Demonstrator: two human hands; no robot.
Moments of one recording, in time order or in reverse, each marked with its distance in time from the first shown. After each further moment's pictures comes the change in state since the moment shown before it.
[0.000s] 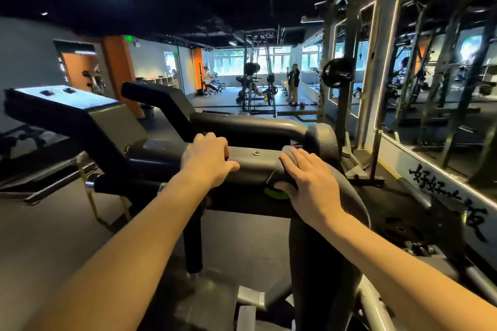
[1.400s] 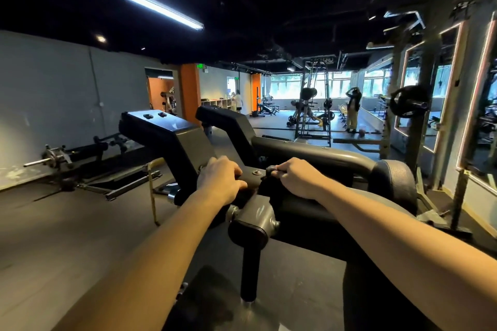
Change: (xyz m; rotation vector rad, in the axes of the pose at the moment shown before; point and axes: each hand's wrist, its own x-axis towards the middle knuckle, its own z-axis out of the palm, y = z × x) left_hand -0.006 -0.098 -0.018 -0.066 0.099 -0.258; right_hand 0.151 -0.097 0.031 0.468 -0.534 -0.060
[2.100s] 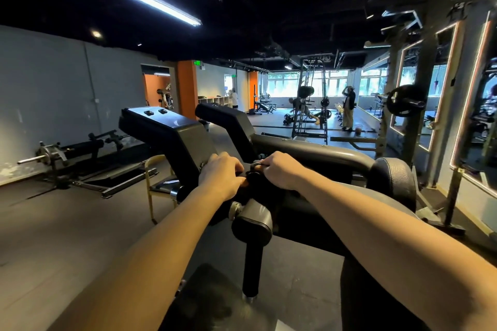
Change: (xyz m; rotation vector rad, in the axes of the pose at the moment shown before) left_hand 0.005 -0.005 0.004 -0.041 0.013 0.030; right_hand 0.016 -0.040 0.010 -0.020 -0.023 0.026
